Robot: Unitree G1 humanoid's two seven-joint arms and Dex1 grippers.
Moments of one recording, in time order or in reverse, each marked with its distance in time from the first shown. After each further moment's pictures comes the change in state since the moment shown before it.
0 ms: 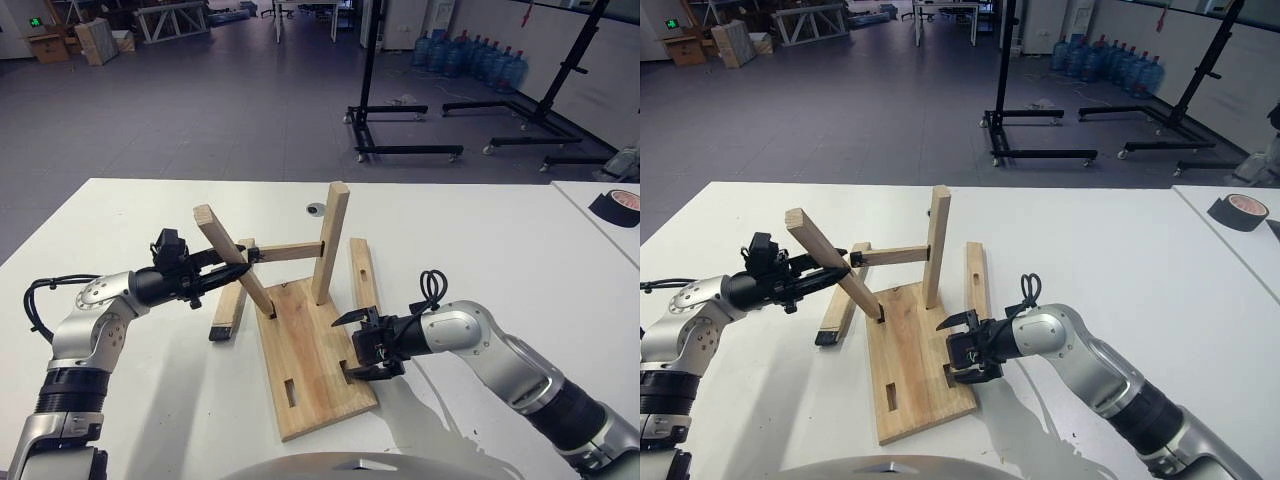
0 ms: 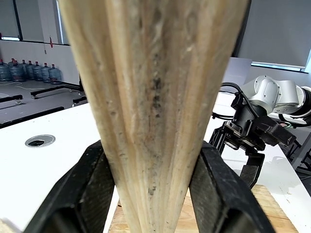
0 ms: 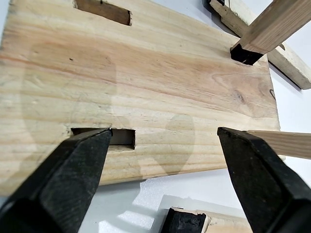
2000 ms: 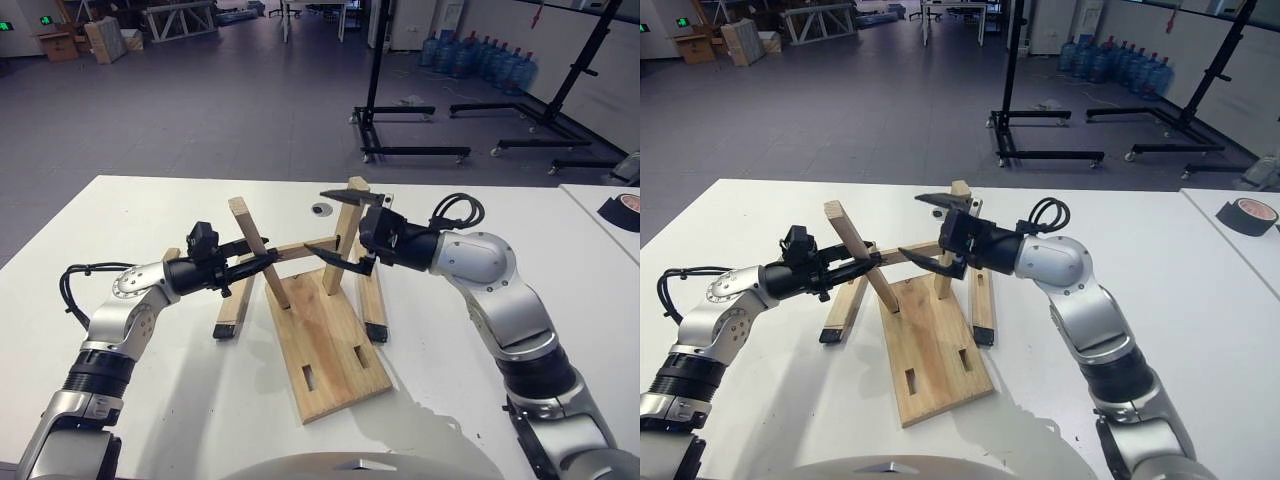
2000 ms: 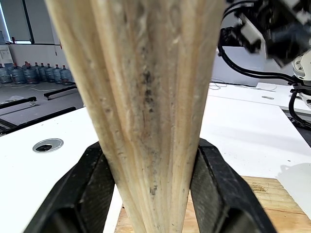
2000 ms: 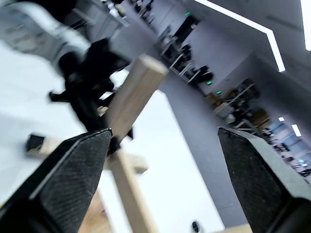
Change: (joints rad) left arm -0.083 -0.013 -0.198 0.041 0.010 -0.117 0.168; right arm -0.236 0.301 -0.330 -0.056 0.237 0.085 -0.306
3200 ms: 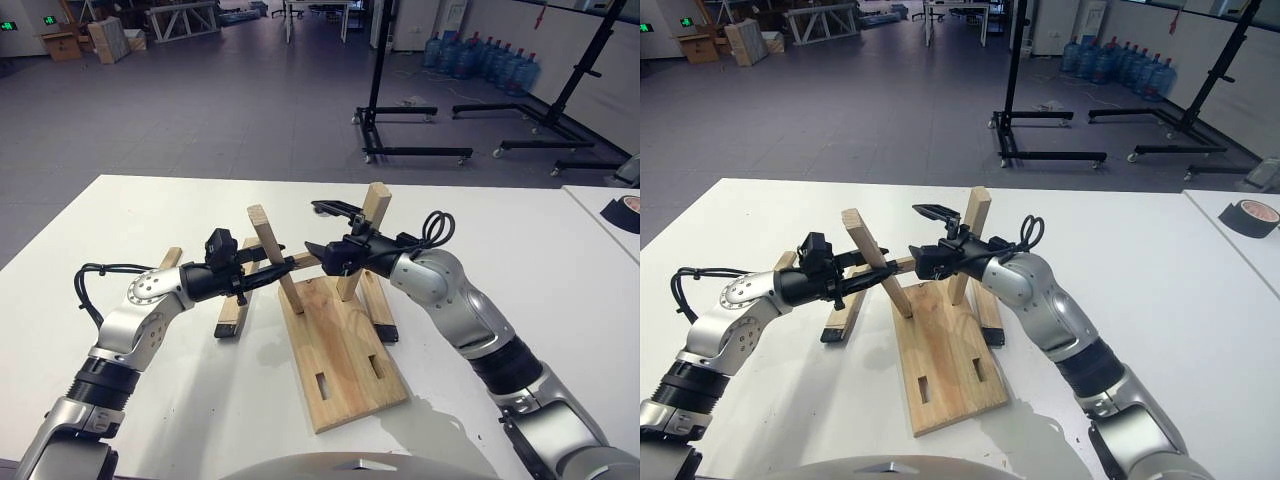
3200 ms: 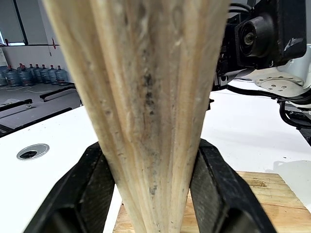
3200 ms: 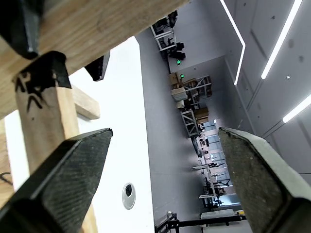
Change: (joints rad) left arm 0.040 0.013 -0.086 -0.141 -0.005 0.000 0.098; right arm 0.015 -0.017 0.207 0.230 -0.582 -0.303 -0.178
